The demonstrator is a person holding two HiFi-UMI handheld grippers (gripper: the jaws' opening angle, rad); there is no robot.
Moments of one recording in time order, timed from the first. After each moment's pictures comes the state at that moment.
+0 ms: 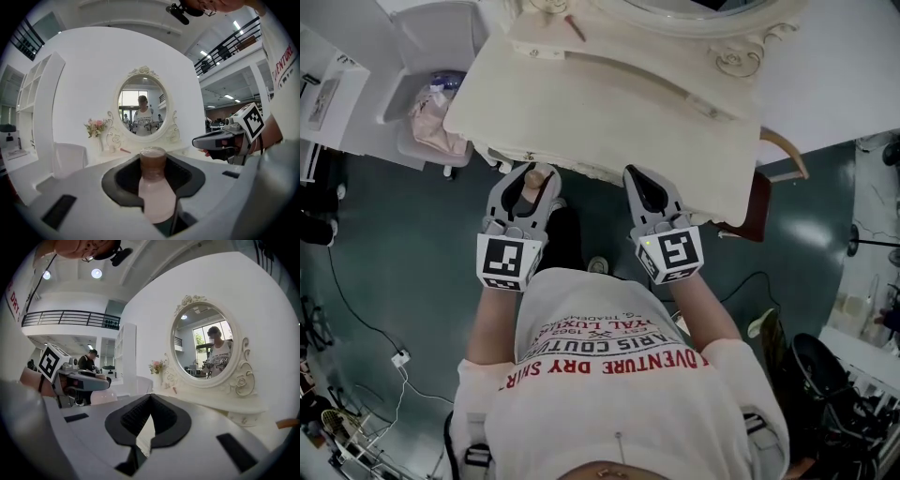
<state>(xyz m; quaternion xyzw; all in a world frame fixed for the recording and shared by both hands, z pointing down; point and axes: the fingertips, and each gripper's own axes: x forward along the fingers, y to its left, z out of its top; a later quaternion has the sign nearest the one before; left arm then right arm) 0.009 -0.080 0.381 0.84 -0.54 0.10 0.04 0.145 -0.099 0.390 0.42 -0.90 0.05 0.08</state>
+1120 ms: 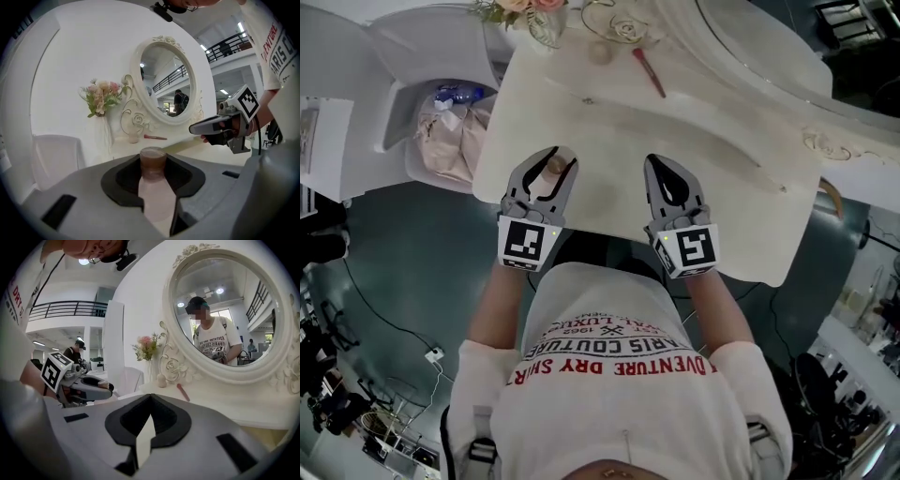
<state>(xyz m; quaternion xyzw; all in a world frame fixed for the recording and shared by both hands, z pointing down) -0.140 -0.378 0.499 0.86 -0.48 0.15 0.07 -0.010 -0.391 0.478 0.43 -0.89 0.09 0.12</state>
